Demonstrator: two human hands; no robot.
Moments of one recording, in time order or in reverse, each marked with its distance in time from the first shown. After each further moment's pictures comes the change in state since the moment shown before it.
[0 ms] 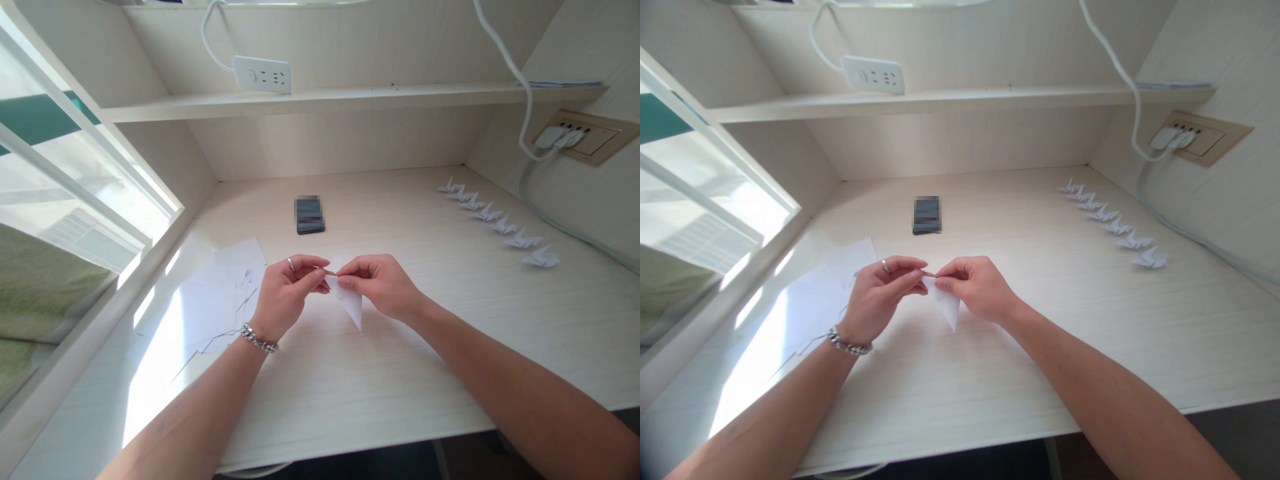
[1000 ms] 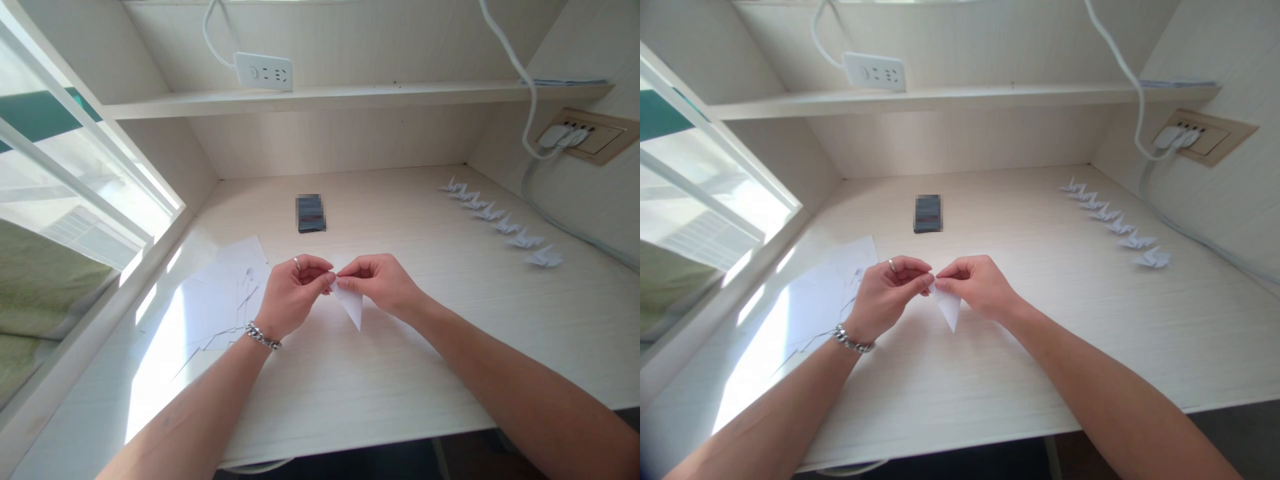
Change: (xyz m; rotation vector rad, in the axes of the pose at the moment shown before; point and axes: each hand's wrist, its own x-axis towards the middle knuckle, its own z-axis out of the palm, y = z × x) left_hand 0.002 -0.011 -0.001 0.139 -0.045 0.061; right_hand 0.000 0.000 0.001 0.030 -0.003 0.068
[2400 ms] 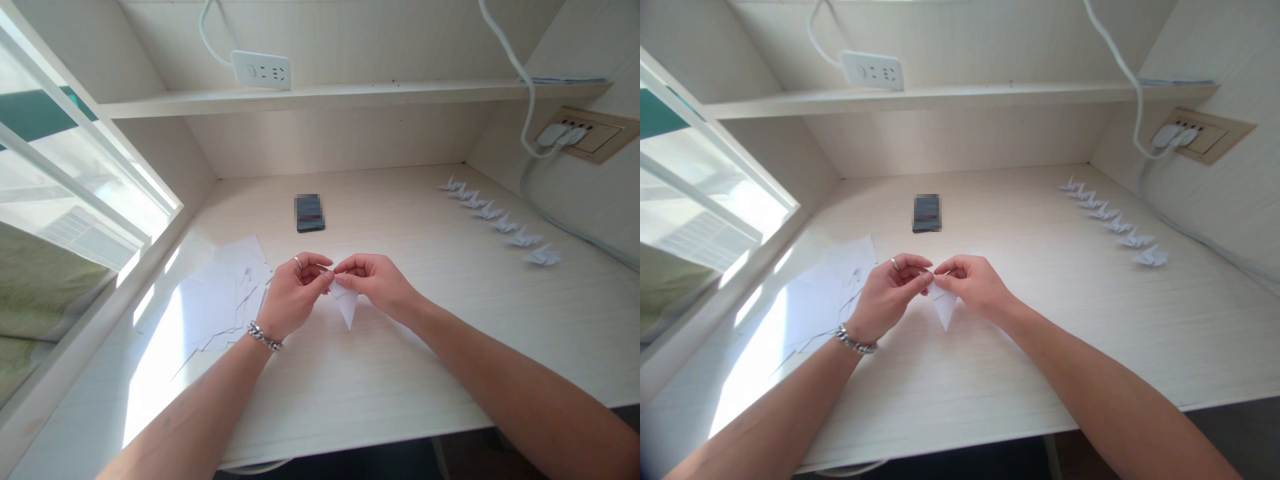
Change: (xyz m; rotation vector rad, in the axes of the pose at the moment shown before) left_hand 0.003 -0.005 0.000 0.026 -0.025 -0.011; right_hand 0.003 0.006 0.005 0.142 -0.042 0.011
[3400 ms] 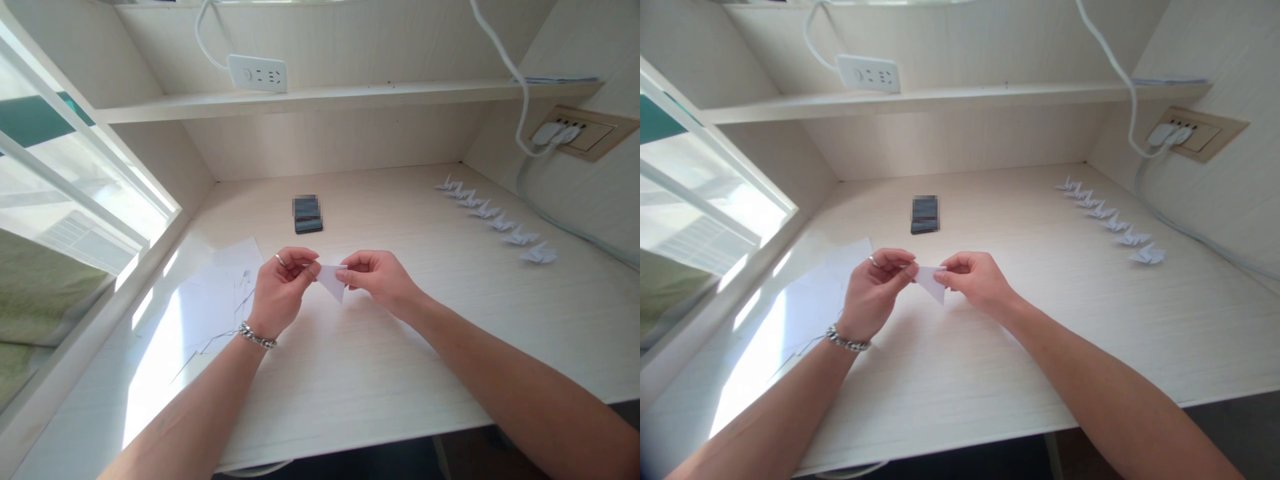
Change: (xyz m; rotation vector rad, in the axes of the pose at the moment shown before) left_hand 0.002 0.007 -0.002 -0.158 0.152 0.135; right_hand 0.000 -0.006 -0.003 0.011 0.094 -0.028
